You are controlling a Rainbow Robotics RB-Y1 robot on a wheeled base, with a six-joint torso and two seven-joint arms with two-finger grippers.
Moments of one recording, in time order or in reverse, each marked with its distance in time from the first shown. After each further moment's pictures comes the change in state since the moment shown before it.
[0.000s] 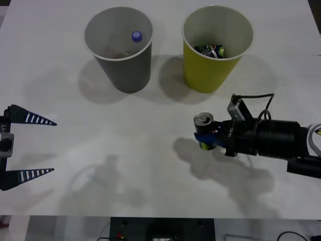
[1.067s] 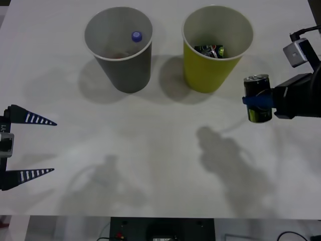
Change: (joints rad) right arm -0.074 -0.007 -0.487 -0.413 0.463 -0.587 -0.918; left arm 0.000 0.000 0.000 0.000 0.000 0.000 0.000
